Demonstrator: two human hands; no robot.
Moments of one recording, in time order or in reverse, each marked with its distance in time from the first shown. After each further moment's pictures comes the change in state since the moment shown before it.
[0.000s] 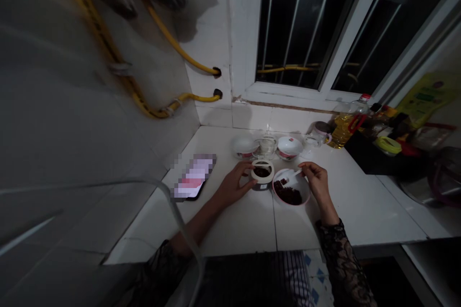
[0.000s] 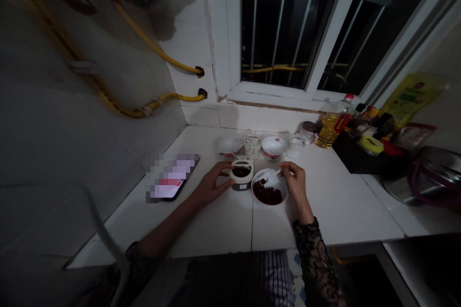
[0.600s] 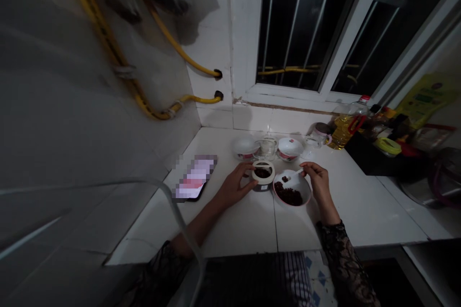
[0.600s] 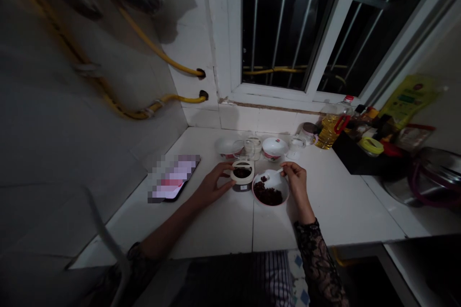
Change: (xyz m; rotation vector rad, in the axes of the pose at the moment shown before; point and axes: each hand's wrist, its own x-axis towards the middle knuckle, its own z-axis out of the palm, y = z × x) left_hand 0.000 -0.003 0.001 0.015 0.009 0.000; right_hand 0.003 -0.004 0.001 0.155 0.031 0.094
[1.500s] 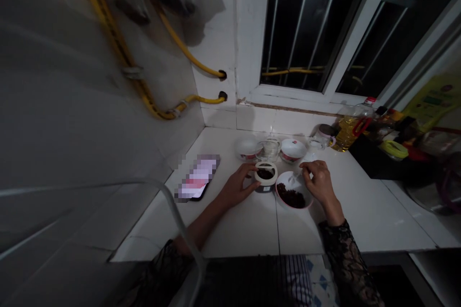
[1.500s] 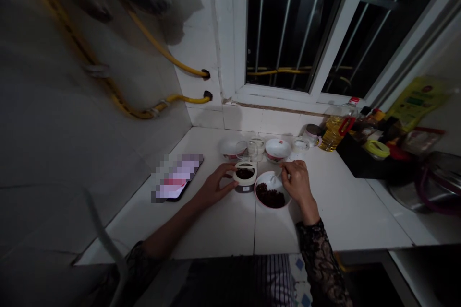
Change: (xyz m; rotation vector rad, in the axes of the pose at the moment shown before) left_hand -0.001 0.001 -0.001 -0.001 -0.003 0.010; right_hand 0.005 -0.009 -0.008 -0.752 -0.191 -0.673
